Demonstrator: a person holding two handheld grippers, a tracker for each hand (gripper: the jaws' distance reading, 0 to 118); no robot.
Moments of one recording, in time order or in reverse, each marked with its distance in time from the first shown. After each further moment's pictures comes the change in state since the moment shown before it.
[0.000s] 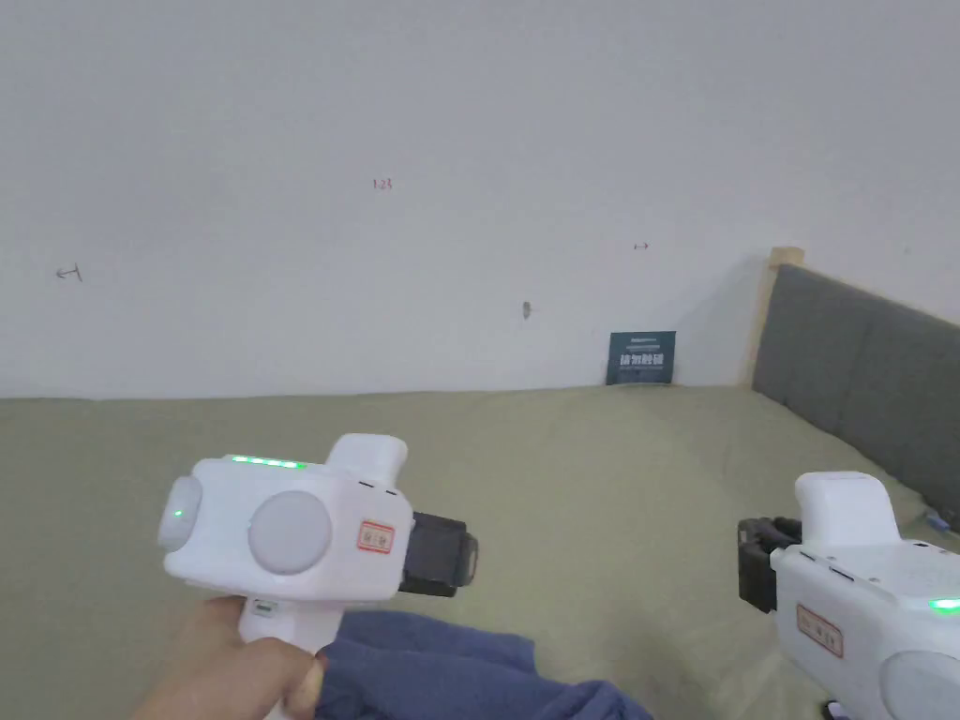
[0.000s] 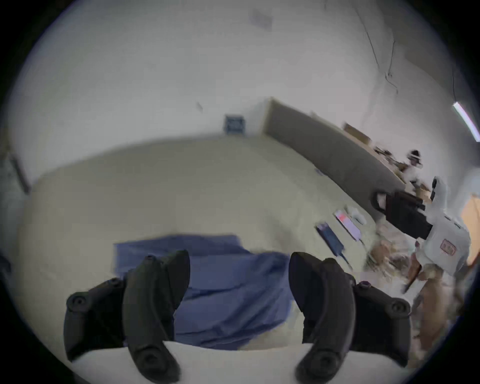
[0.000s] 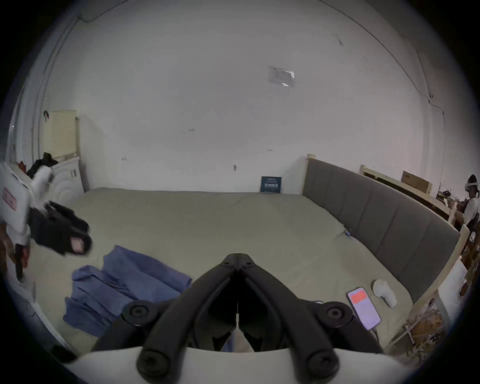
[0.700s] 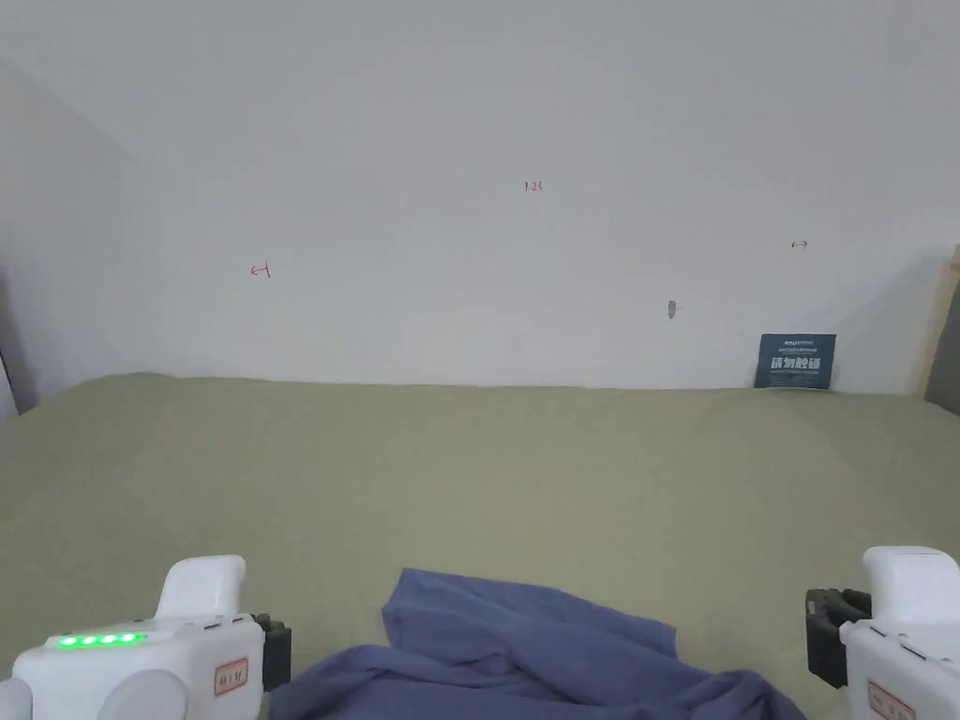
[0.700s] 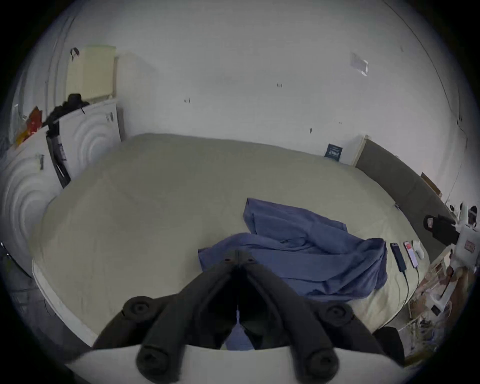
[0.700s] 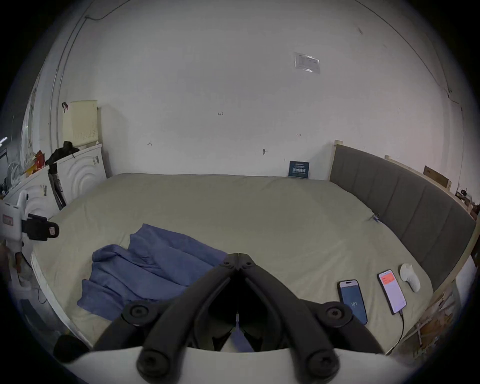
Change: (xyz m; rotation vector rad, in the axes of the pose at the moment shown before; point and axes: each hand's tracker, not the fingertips) left arm -0.118 -0.140 0.084 -0.001 0.356 0.308; right arm -0.047 -0.046 0.003 -0.077 0.115 0.020
